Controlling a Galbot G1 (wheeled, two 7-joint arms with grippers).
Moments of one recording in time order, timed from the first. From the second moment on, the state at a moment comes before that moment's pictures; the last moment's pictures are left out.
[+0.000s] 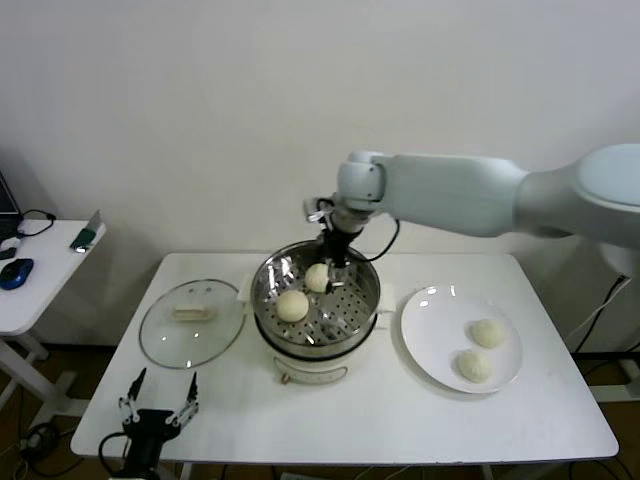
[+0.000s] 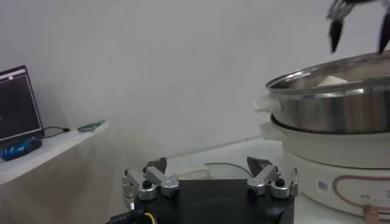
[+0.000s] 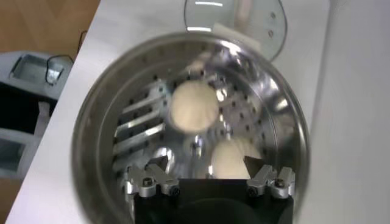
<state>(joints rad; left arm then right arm) 1.80 -1.44 -0.69 -2.07 0.06 -0.08 -0.03 0.81 1.18 -1.61 1.24 0.78 -0.36 -0.97</state>
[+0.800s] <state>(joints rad) 1.83 -1.47 -0.70 -2.07 0.09 -0.08 -0.03 0.60 0.60 -1.56 1.44 0.34 -0.30 -1.02</state>
